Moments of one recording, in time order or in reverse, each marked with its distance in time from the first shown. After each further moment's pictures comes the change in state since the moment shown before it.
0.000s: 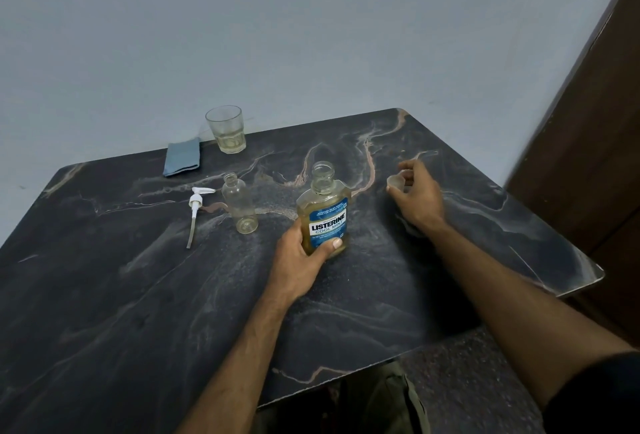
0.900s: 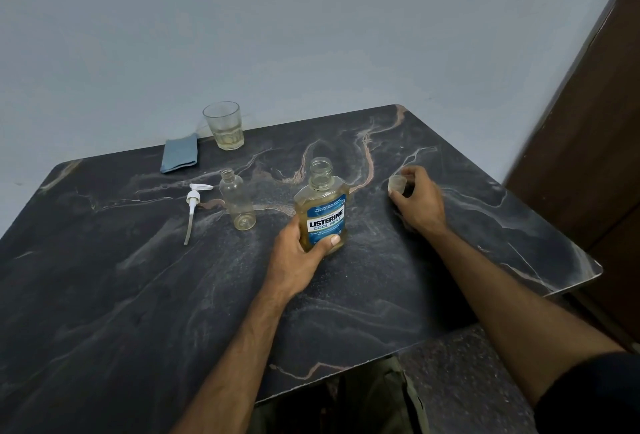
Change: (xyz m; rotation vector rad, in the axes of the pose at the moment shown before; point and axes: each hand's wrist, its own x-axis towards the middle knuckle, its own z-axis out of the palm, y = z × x) left_hand 0.002 -0.005 0.001 0.028 -0.001 -0.020; right_hand -0.008 0.013 -0.001 -0.117 0.011 0.031
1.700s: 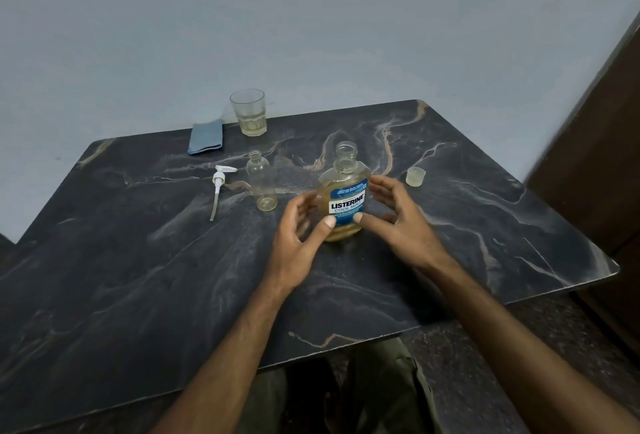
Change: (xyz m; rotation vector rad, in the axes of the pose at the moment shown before) left_hand -0.028 0.000 -0.021 -0.215 0.073 0.140; right_hand -0.105 -0.079 -0.012 0.488 -0.451 -0.123
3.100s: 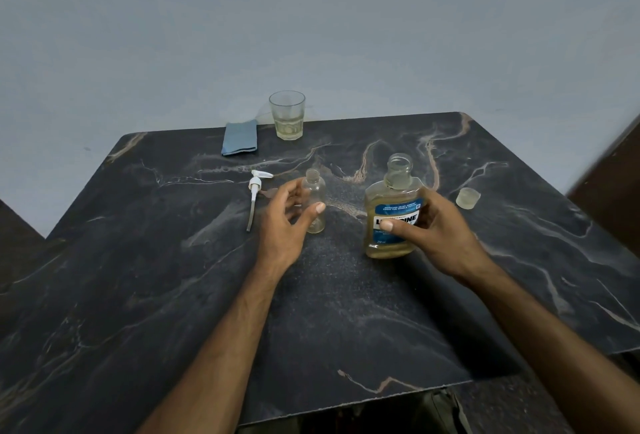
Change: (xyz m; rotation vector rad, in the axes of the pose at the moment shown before) left_hand 0.058 -0.023 -0.080 0.156 0.231 0.030; right_hand 0.039 -0.017 0.022 0.030 -0.093 -0.045
